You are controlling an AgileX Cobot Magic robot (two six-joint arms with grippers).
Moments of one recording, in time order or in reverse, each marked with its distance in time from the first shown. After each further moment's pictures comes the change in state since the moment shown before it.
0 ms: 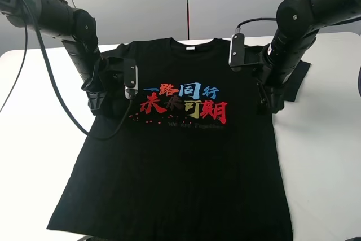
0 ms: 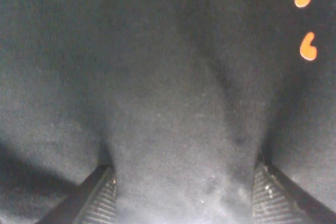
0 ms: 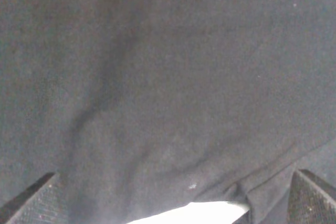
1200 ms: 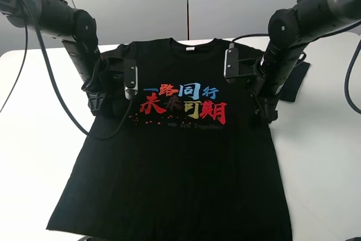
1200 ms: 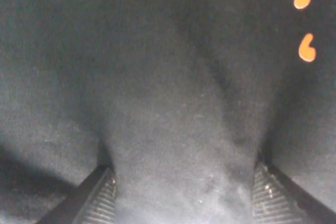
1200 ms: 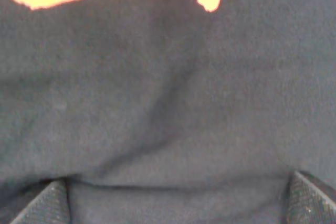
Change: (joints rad) left arm 0.000 0.000 0.000 -0.005 0.012 0.000; right arm -0.002 0.112 -0.014 0.148 0.003 -0.130
